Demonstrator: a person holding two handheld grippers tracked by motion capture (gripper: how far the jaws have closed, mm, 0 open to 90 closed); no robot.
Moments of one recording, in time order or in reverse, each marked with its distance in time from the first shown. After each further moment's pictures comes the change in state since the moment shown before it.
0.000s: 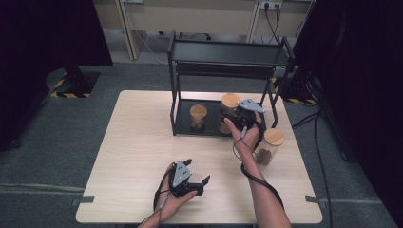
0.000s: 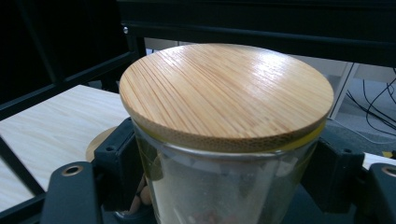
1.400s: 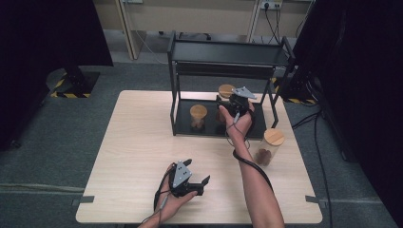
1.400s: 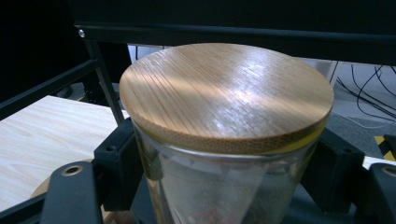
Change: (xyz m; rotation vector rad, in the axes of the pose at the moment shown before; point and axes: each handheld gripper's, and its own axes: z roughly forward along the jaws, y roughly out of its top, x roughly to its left) left arm -0.001 0.000 0.000 -0.003 0.003 0.003; right arm -0.008 0.013 0.054 0.035 -0.060 0.057
